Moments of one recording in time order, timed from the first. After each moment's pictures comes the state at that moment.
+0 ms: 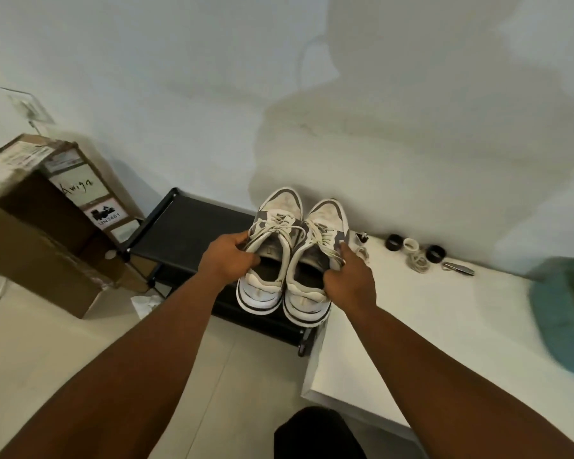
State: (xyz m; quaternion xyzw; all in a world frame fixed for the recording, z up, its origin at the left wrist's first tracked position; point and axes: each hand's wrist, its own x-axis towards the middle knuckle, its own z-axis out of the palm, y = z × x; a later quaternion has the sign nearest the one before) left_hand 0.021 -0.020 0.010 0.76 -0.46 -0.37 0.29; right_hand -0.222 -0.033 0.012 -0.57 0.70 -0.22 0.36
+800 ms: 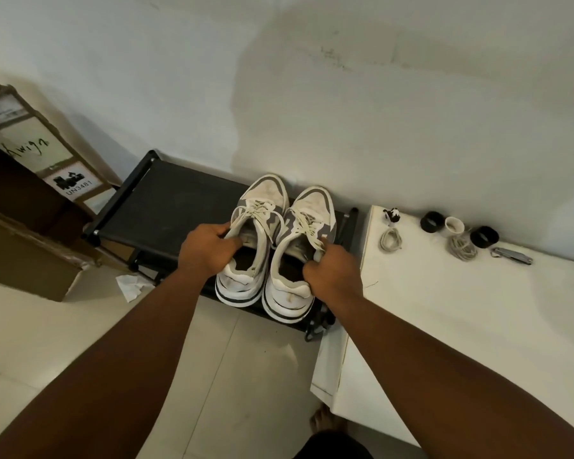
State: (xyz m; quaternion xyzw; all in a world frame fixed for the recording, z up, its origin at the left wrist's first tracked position) left_hand 0.075 -0.064 -0.088 0.80 -0.43 -0.34 0.23; right_hand -0.163 -0.080 -0.087 -0.62 0.68 -0.14 0.36
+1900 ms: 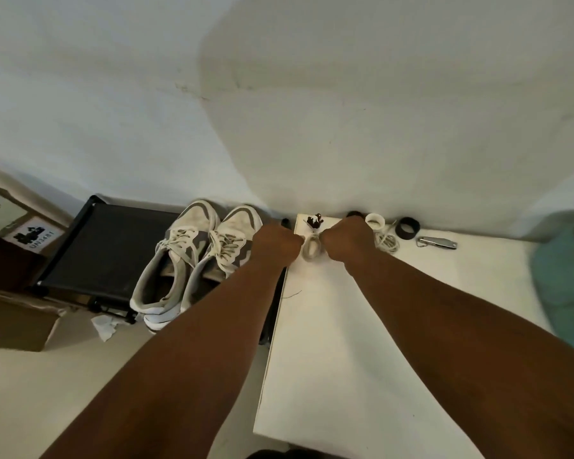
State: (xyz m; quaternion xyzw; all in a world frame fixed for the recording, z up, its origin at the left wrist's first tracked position) left_hand -0.182 -0.168 -0.066 0.80 -0.45 -0.37 0.17; right_hand -0.325 -0.182 -0.049 -0.51 0.75 -0.15 0.39
